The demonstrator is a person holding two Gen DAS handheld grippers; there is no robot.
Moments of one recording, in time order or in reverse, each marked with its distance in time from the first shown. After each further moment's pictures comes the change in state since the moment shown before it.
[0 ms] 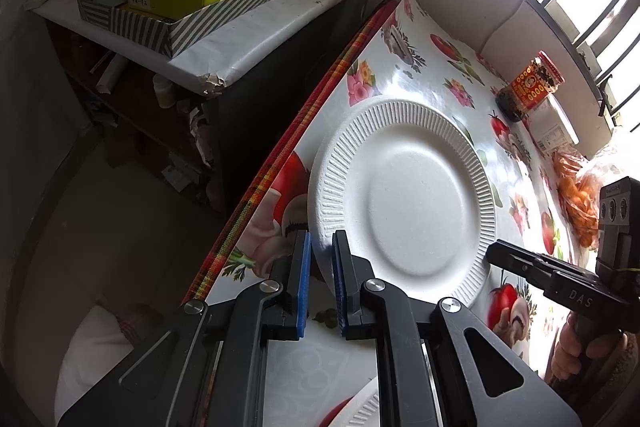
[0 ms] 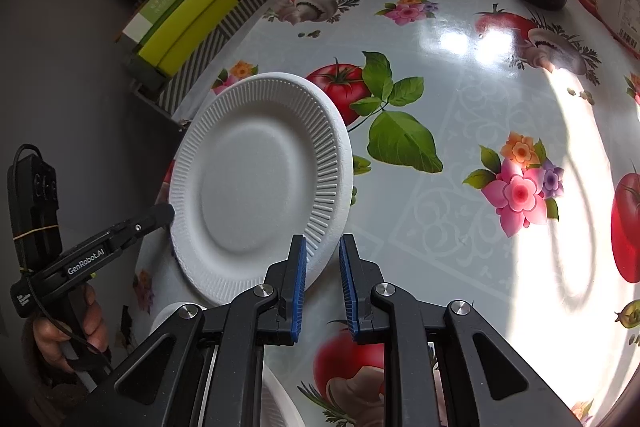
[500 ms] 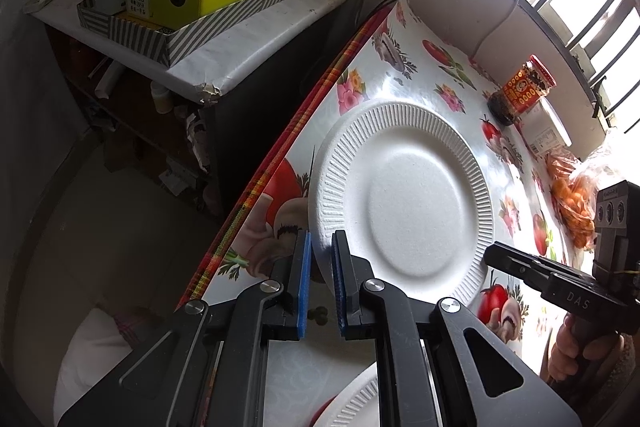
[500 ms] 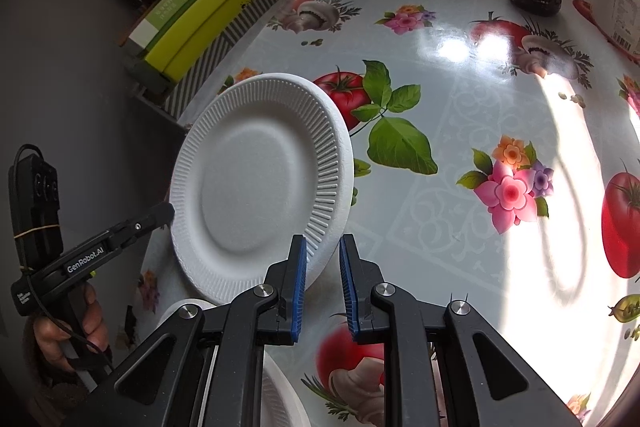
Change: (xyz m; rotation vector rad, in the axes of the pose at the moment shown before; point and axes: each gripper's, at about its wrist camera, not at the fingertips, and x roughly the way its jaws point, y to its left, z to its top) left arm -0.009 -0.002 0.001 0.002 -0.014 -0.020; right arm -0.017 0.004 -0.001 -0.003 -0.025 0.002
